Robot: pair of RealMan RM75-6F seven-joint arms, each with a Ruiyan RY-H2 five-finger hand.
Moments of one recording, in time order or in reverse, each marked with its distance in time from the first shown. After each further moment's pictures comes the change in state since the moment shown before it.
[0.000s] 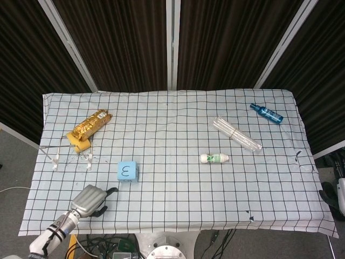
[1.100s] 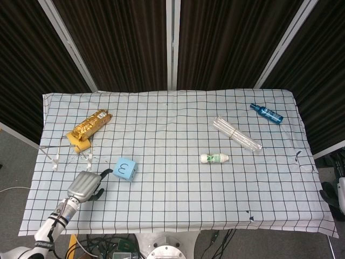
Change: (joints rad) left arm -0.036 -0.046 -0.061 0.058 -0.176 0.086 0.037; right arm 0.009 -0.006 0.003 0.015 0.022 -0.026 0.002
